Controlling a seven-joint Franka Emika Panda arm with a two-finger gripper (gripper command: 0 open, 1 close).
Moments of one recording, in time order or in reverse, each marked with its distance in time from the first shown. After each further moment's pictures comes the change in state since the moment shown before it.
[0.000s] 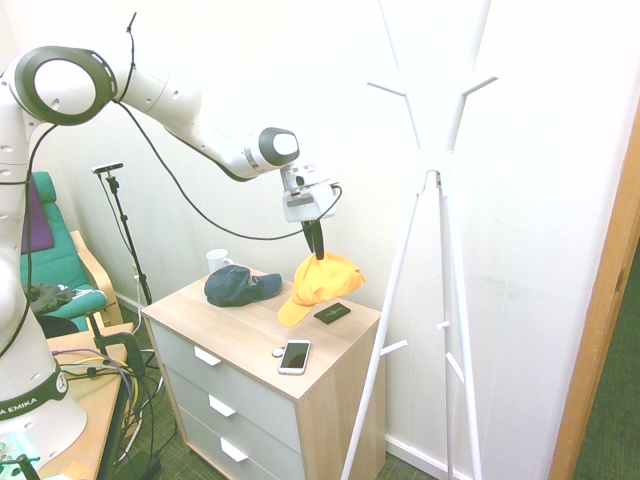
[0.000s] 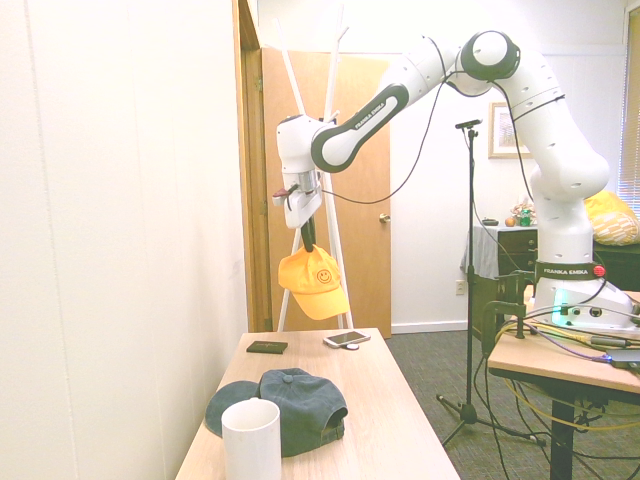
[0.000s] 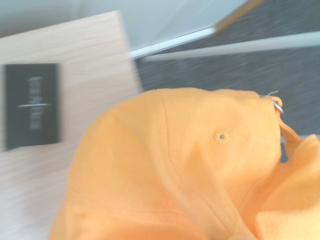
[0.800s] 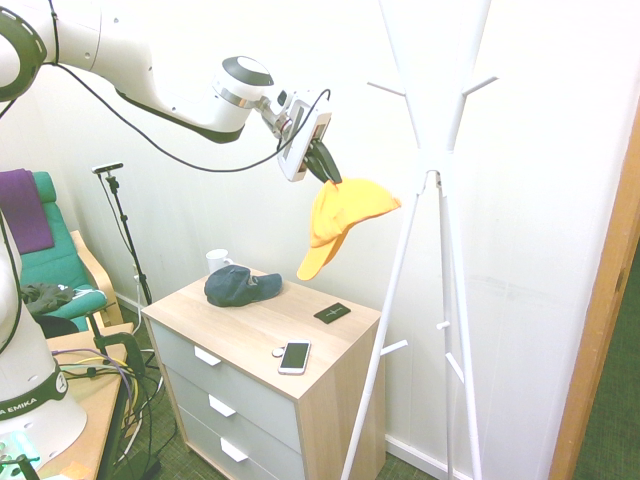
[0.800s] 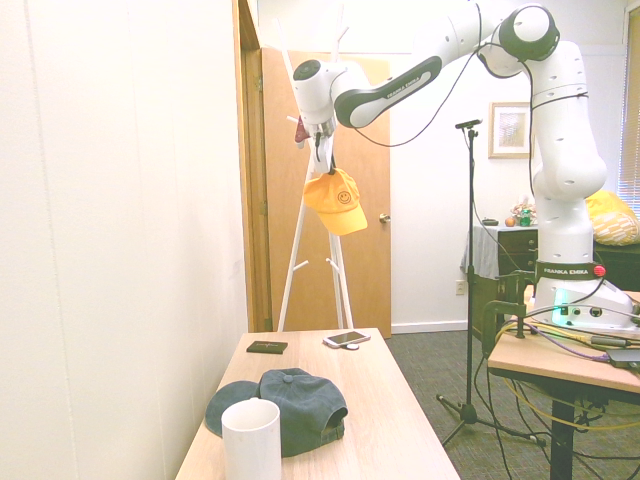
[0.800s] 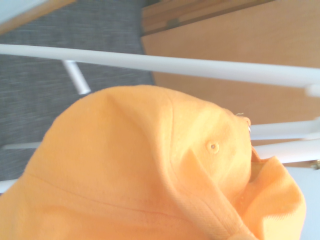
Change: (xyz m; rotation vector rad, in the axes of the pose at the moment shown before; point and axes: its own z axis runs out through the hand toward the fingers) arm 0.049 0.101 -0.124 -0.365 0.451 -0.083
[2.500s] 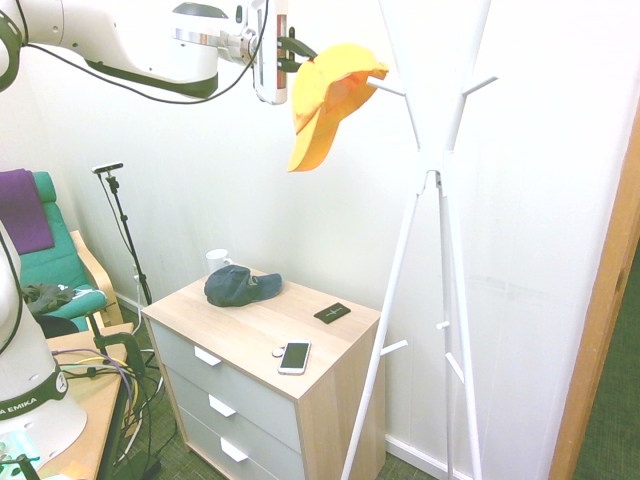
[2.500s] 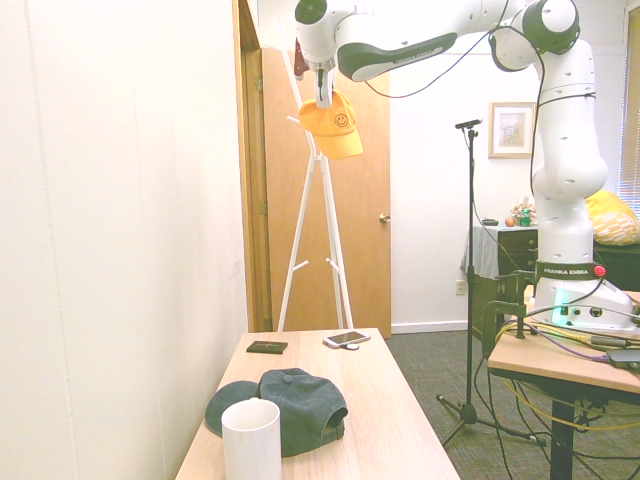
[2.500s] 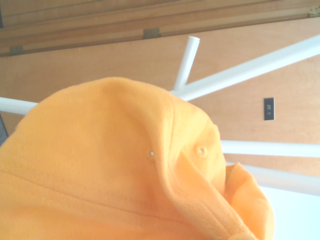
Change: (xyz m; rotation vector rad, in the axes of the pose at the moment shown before) arm 0.049 0.078 -0.144 -0.223 0.331 0.035
